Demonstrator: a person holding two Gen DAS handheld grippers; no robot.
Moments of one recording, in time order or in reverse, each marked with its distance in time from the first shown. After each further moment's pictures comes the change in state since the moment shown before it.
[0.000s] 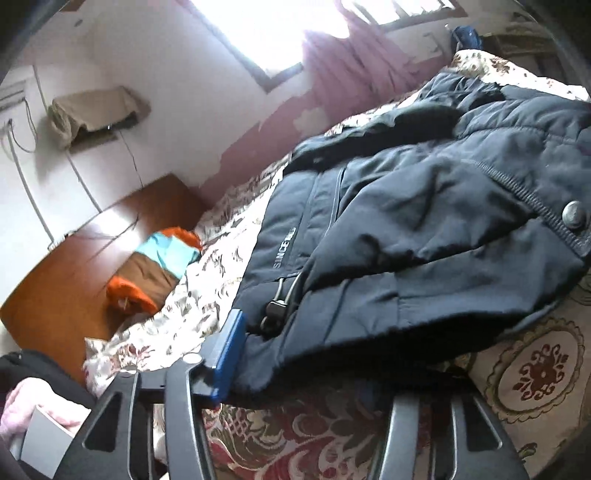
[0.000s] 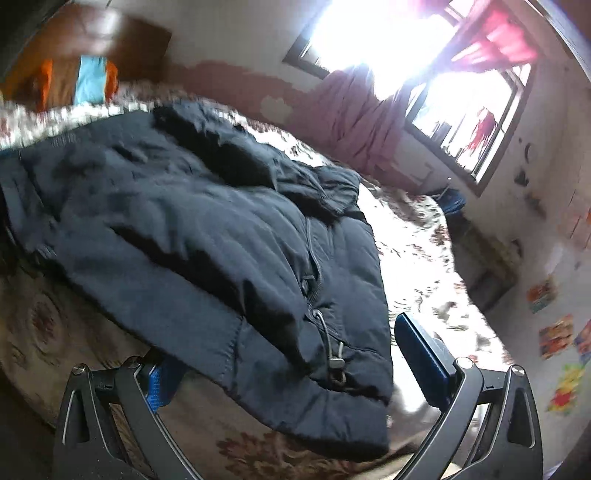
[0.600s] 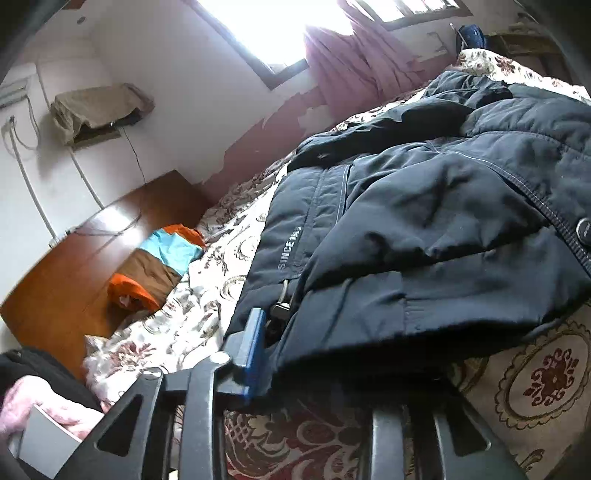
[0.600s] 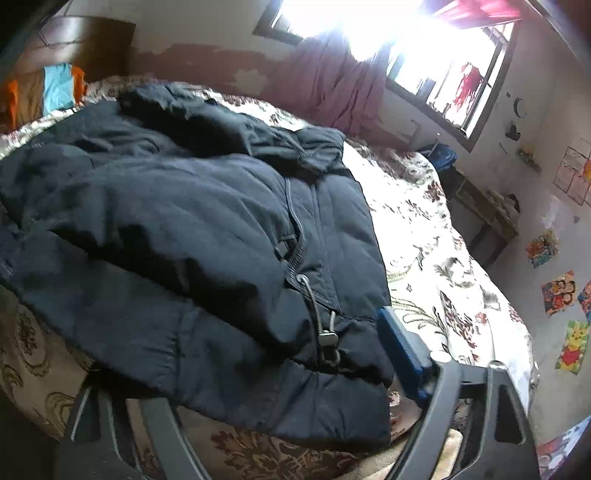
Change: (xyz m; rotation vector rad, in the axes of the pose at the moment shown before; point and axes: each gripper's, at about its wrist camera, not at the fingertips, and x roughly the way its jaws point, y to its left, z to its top) left arm 0.010 -0.003 0.004 0.006 0.009 0.037; right arm 0.022 -0.026 -0.005 0.170 0.066 0.057
